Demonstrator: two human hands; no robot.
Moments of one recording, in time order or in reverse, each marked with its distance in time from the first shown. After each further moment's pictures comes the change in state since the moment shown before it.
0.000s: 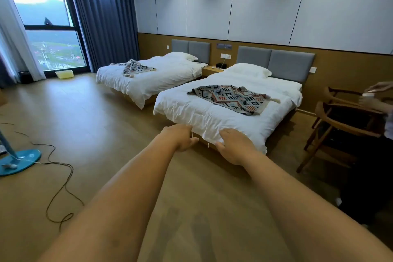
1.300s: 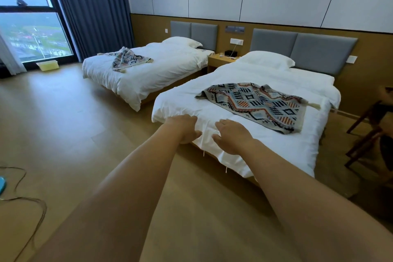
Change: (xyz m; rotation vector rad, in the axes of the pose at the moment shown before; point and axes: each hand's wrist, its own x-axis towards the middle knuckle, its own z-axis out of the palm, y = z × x) left_hand 0.495 -0.218 -0.006 0.118 -0.123 0.006; right_hand 0.552 0.037 0.091 -0.107 -0.076 -0.050
